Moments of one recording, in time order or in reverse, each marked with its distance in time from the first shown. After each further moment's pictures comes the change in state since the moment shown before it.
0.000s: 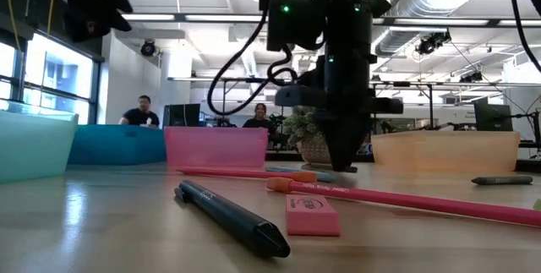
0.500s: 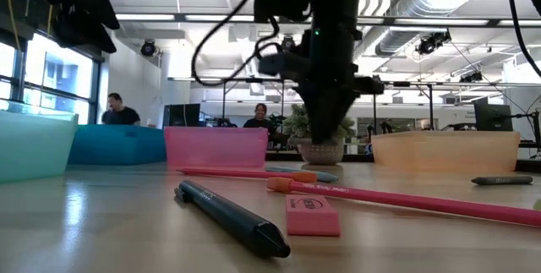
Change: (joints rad) left arm 0.000 0.002 -0.001 -0.125 -0.043 0.000; right arm 0.000 -0.004 0.131 -0.069 0.003 -0.065
